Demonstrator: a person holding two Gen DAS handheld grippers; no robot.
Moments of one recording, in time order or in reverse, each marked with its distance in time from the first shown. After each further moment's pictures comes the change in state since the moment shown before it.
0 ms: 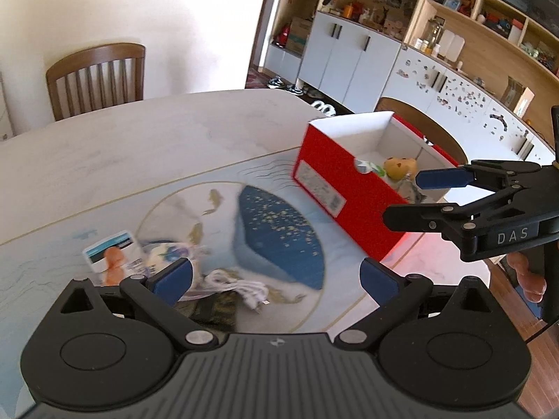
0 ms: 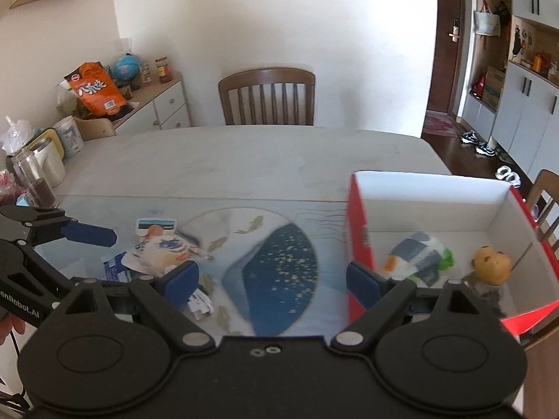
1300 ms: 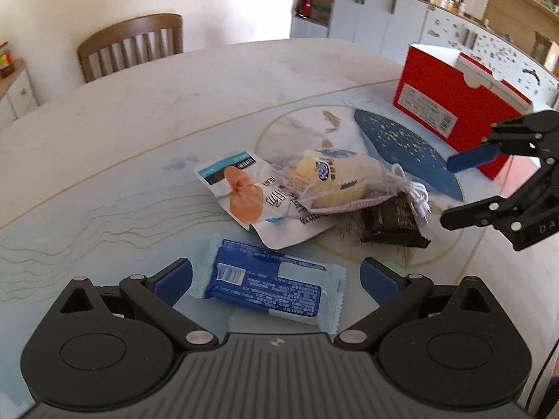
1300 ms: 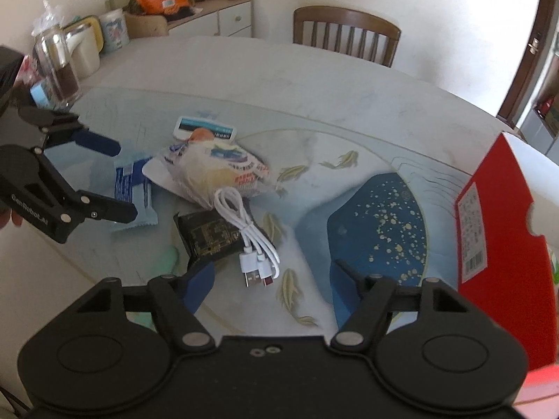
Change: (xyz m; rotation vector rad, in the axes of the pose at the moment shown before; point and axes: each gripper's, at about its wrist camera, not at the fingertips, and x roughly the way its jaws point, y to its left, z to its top) left arm 0.041 0.123 -0.069 0.093 0.086 0.110; right arm 0.106 0.065 -0.037 -0.257 0.200 0.092
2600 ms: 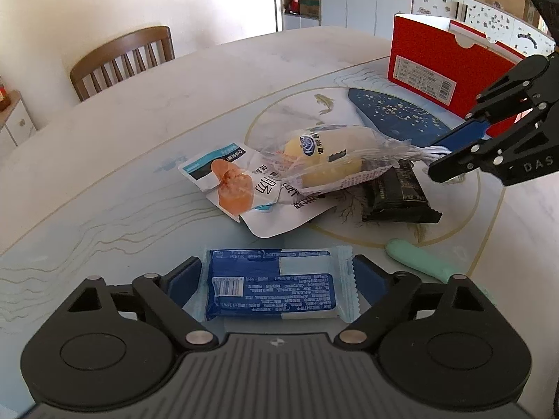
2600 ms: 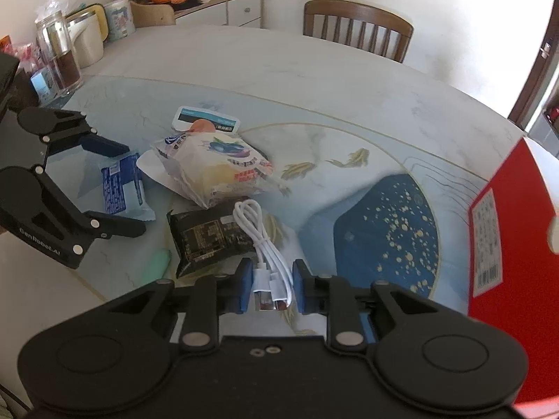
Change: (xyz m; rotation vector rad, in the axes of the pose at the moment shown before) left arm 0.015 -0.020 -0.009 0.111 -0.008 0.078; right arm 0.010 -0.005 0.004 -0.004 0.014 0.010
